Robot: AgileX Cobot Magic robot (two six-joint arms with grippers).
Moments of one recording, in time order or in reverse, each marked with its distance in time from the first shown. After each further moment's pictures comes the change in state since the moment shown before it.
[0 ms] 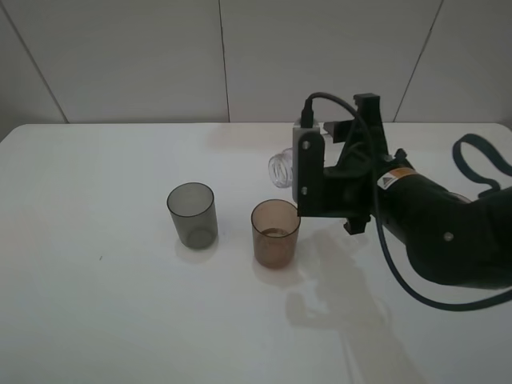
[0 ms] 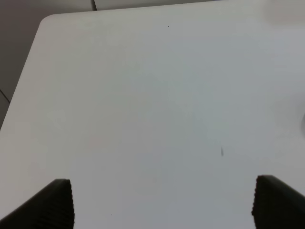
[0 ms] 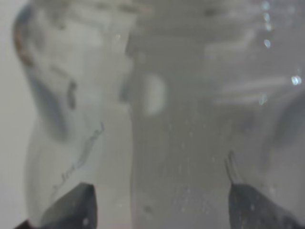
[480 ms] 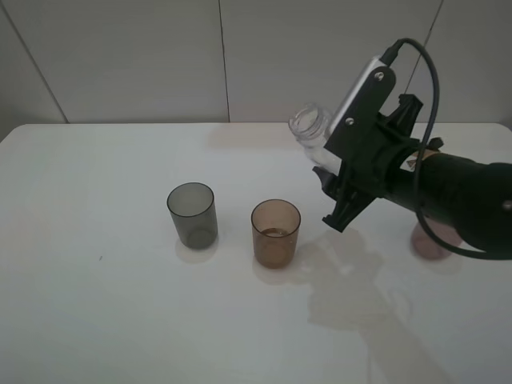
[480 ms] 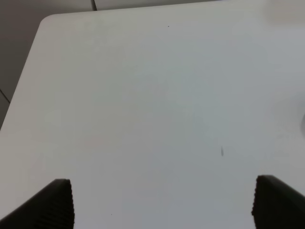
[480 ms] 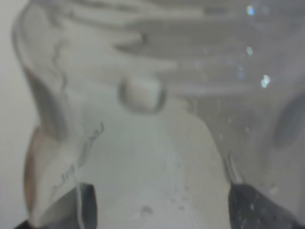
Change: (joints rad) left arm 0.000 0.000 0.000 0.000 0.000 0.000; right arm -0.160 -0.123 0.001 -0.275 0.305 0.771
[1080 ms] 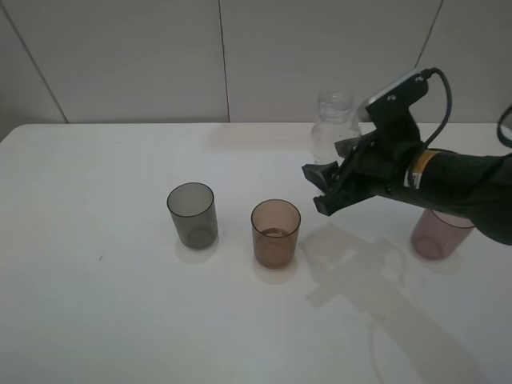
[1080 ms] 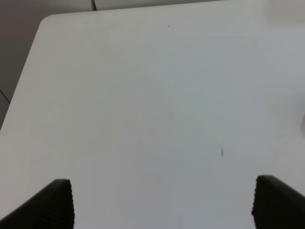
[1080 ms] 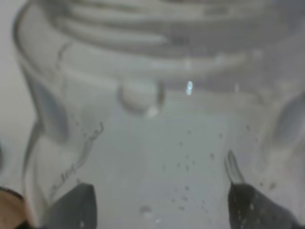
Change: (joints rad) left arm 0.000 0.000 0.000 0.000 0.000 0.000; right arm -0.236 0.128 -0.001 -0.800 -0.074 1.121
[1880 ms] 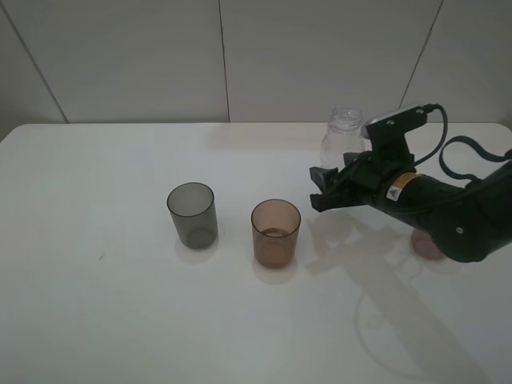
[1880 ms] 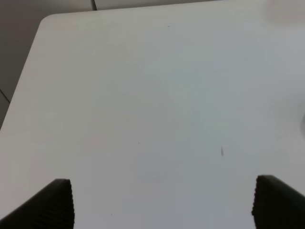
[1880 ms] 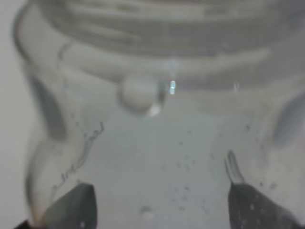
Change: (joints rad) left arm 0.000 0.000 0.000 0.000 0.000 0.000; right arm -0.007 0.248 -0.003 0.285 -0.296 -0.091
